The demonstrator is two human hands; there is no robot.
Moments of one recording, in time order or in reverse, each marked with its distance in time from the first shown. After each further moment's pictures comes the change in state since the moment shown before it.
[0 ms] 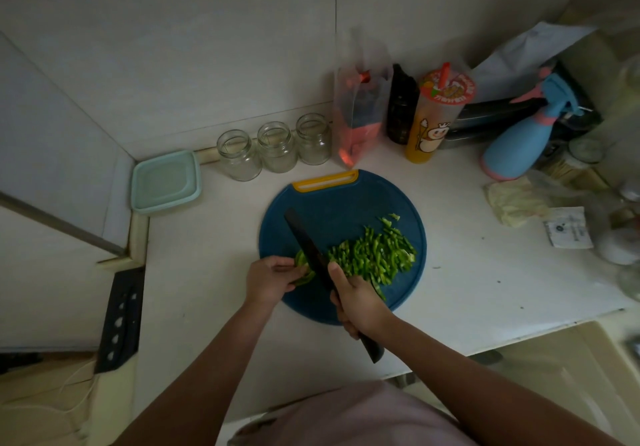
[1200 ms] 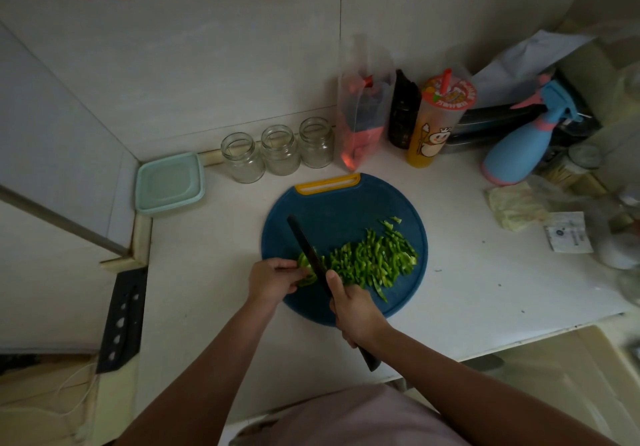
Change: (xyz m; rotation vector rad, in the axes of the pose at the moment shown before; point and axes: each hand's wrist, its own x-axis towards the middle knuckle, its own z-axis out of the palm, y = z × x) left_hand 0.004 0.003 0.003 0.023 0.045 -0.066; right_hand 0.003 0.012 0.011 -0.170 0.075 -0.042
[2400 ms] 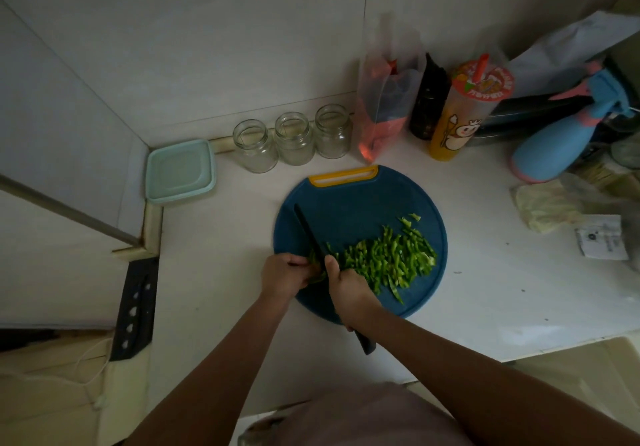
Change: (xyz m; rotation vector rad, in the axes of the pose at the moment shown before) left_hand 0.009 -0.001 -0.002 0.034 -0.007 -0.042; right_hand 0.031 -0.028 0.014 -0.308 -0.005 0.069
